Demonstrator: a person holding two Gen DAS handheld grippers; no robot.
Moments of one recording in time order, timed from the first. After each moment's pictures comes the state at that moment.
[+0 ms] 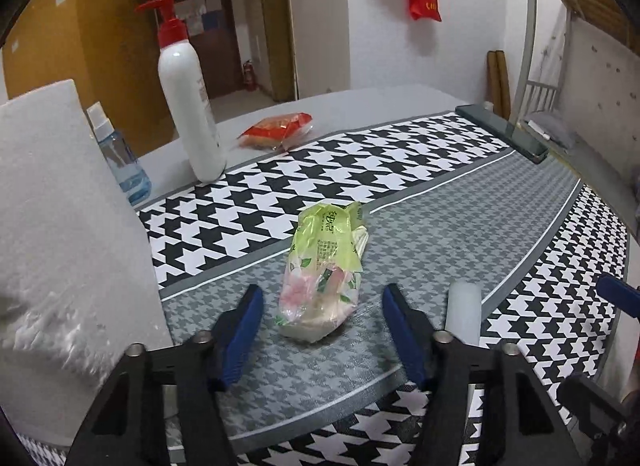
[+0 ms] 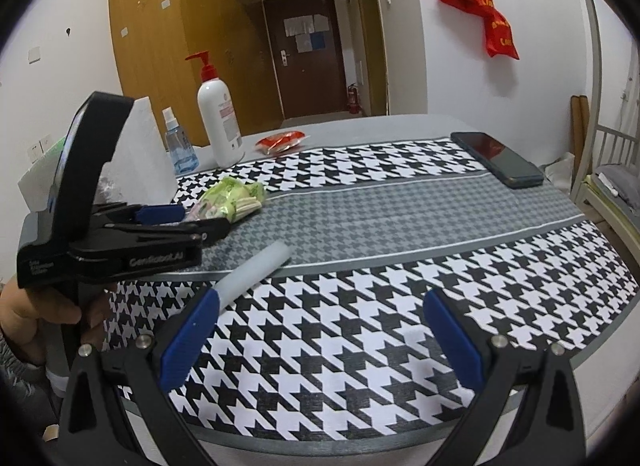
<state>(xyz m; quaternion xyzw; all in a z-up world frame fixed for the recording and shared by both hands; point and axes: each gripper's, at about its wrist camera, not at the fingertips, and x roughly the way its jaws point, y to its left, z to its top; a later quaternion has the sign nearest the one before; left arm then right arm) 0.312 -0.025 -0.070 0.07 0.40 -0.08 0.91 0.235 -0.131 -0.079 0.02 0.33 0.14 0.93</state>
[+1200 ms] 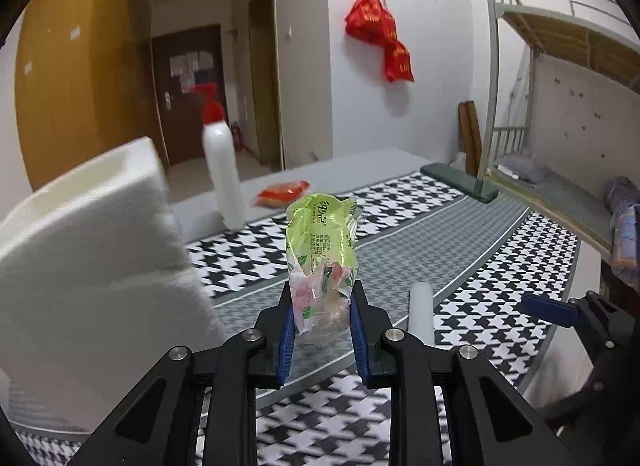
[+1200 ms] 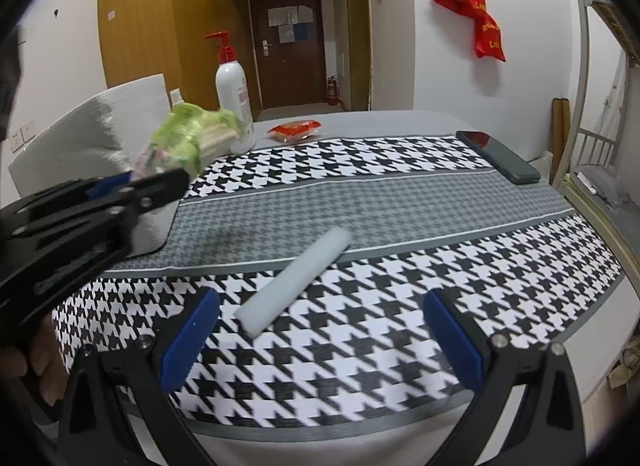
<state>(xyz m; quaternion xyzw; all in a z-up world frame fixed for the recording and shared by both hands) 0.227 0.014 -0.023 0.06 0.27 -0.13 0.95 0.214 -0.080 -0.071 0.00 0.34 0.08 0.94</state>
